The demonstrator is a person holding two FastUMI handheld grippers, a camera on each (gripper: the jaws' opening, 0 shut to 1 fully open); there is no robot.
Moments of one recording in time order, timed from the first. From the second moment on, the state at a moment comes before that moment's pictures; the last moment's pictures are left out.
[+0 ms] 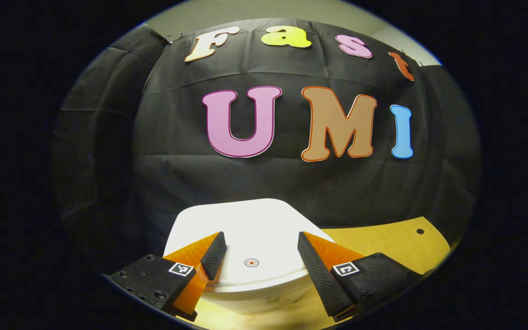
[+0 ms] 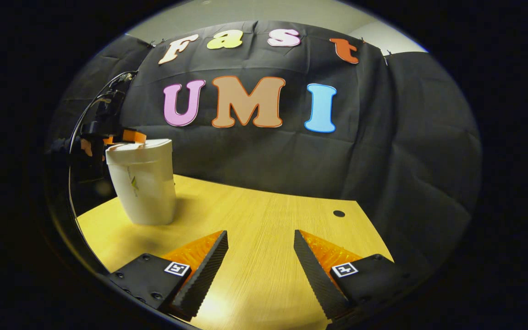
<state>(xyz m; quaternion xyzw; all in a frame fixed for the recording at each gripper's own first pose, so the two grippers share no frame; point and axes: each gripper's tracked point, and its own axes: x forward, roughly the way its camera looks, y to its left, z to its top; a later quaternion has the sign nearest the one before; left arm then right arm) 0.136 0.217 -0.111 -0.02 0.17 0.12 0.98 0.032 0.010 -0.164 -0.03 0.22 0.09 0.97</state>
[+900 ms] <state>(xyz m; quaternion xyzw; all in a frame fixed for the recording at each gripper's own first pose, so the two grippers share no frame) -0.020 0.032 -0.039 -0.05 0.06 0.03 1.00 0.000 -0.024 -0.060 0.04 0.08 0.08 0.99</state>
